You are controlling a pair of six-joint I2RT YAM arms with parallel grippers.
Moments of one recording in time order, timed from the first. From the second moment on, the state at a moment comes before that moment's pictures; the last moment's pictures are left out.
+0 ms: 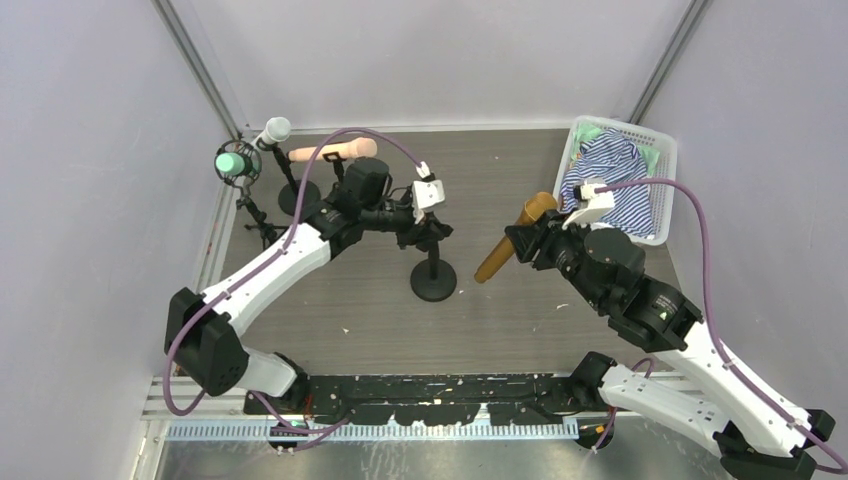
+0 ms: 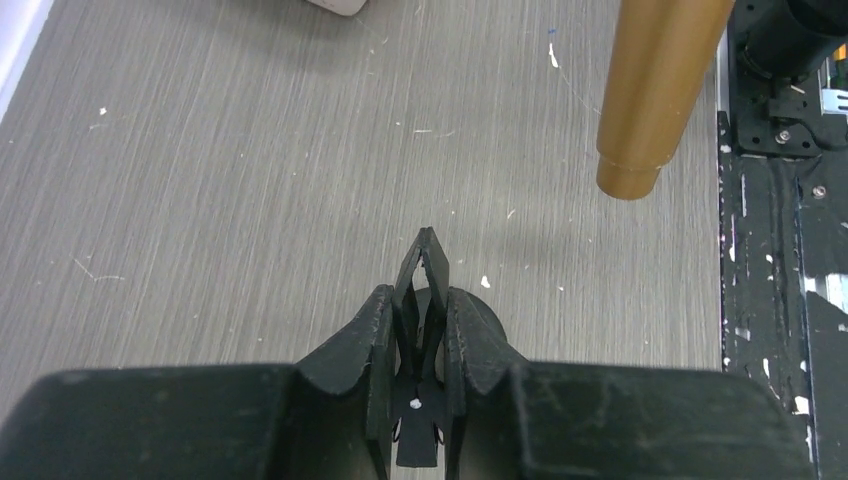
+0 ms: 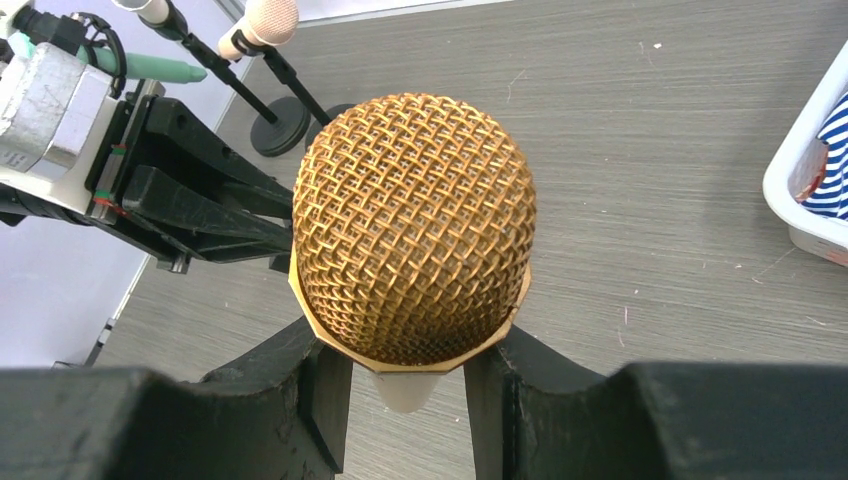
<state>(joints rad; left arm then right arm) -0.62 1.40 1.21 -0.35 0.67 0.46 0.81 0.70 0.99 -0.51 0.37 0.49</state>
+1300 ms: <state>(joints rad) -0.63 1.36 0.68 0.68 0.56 0.10 0.81 1.00 1.27 -0.74 0.20 -0.01</state>
